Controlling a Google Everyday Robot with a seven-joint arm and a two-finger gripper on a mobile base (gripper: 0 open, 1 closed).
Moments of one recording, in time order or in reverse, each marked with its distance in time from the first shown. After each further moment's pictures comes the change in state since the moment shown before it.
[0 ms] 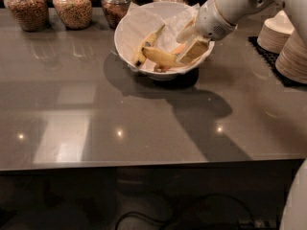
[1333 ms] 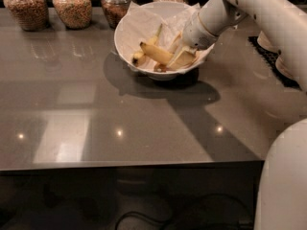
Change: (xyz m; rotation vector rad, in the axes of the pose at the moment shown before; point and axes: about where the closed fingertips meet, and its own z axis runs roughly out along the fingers) arm 0.005 -0.004 0.053 -0.065 0.005 -0.023
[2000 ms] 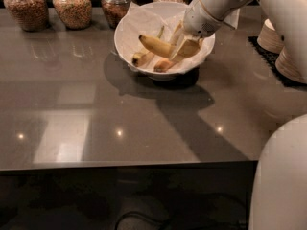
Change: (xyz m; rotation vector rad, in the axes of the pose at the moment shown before) arm -0.020 0.001 -0.035 -0.013 0.040 -0.066
